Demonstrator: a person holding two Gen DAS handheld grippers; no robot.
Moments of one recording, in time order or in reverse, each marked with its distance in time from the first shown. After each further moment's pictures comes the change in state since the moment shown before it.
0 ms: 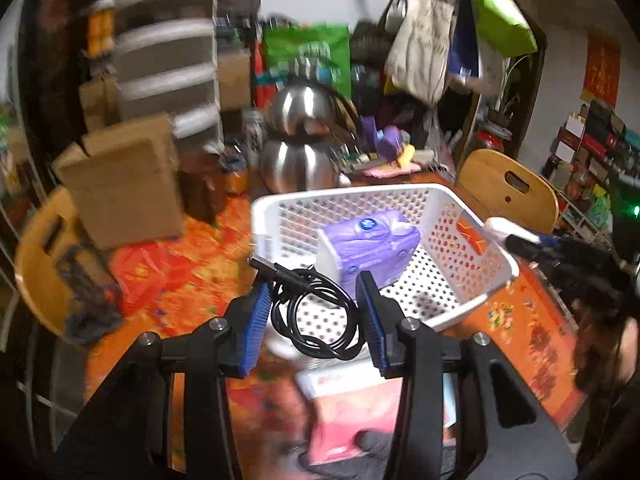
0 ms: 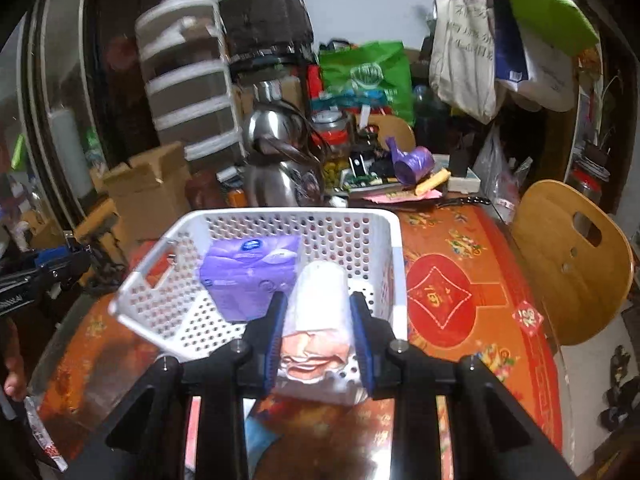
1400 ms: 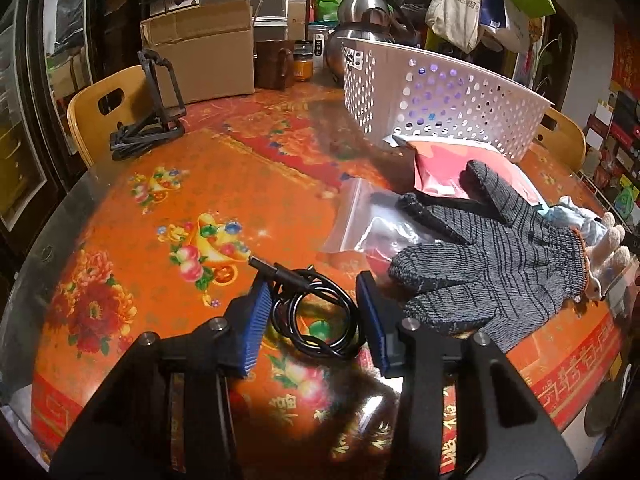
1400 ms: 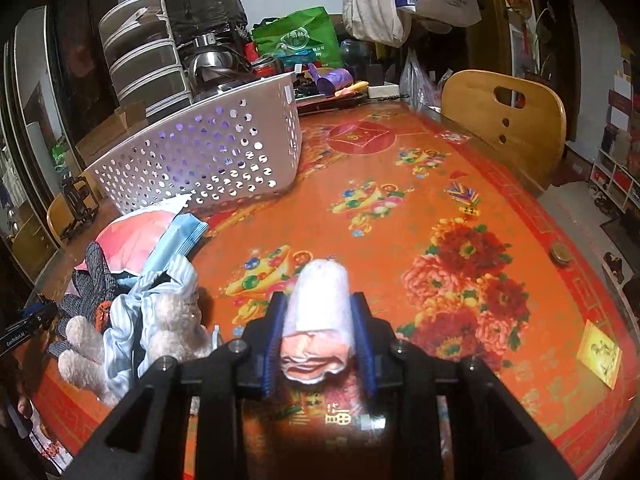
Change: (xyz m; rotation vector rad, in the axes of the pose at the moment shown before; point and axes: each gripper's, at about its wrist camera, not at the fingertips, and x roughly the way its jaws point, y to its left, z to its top) left arm -0.031 0.067 -0.271 -0.056 0.021 0.125; right arm -0.062 -0.044 -0.233 0.197 0.010 -0.092
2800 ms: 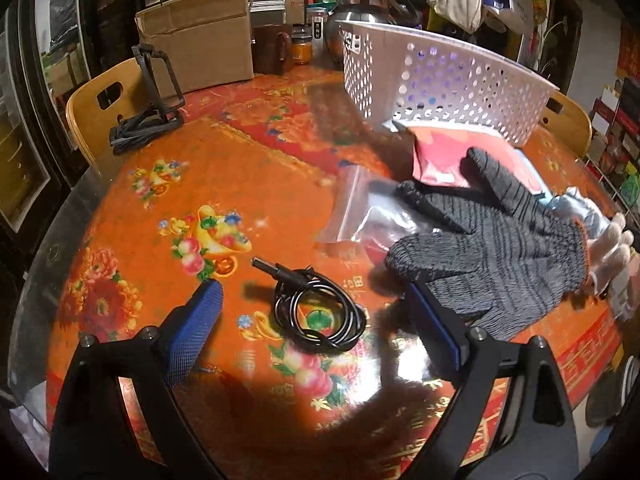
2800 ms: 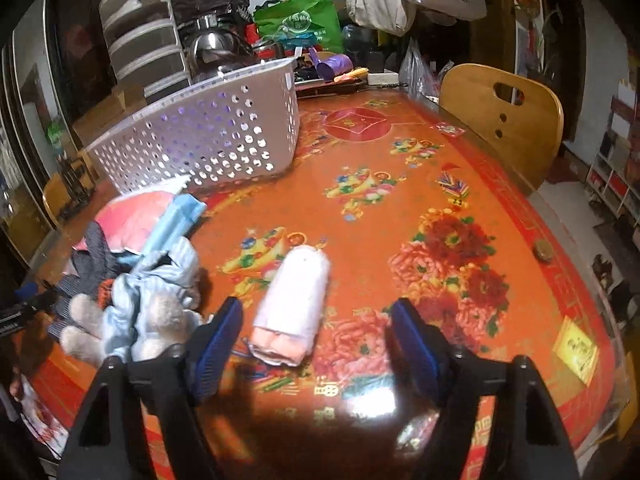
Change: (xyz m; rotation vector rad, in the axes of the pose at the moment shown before) left arm -0.004 -0.006 0.000 0.025 0.078 0.027; right arm -0.007 0.004 0.001 -0.049 0.084 -0.034
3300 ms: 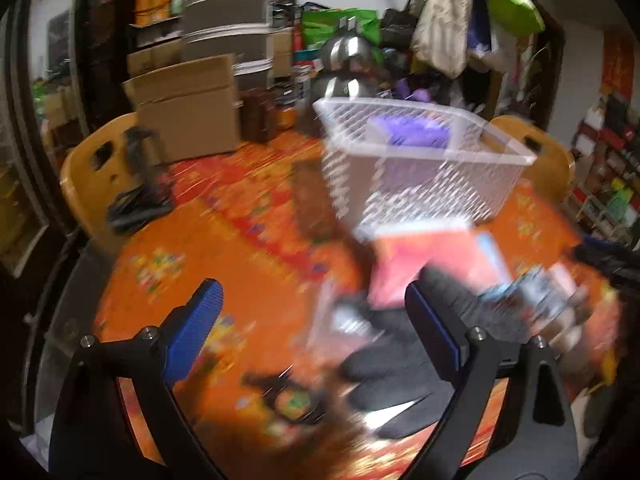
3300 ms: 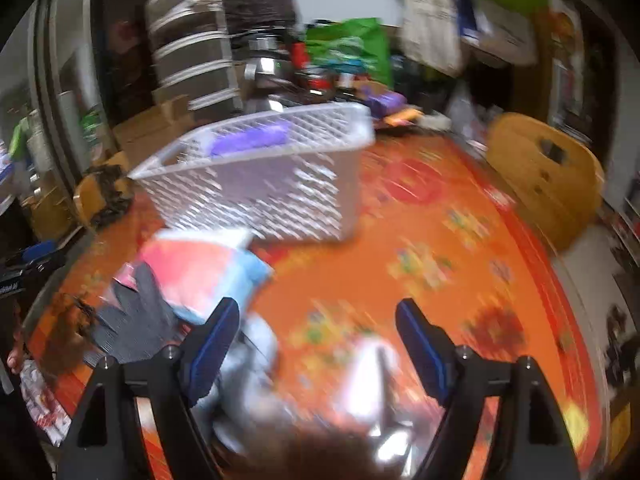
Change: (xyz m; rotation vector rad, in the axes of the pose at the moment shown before) left arm -0.041 -0.009 0.068 0.003 -0.139 -0.015; right arm -0.016 0.037 0.043 -0.084 -0.079 0.069
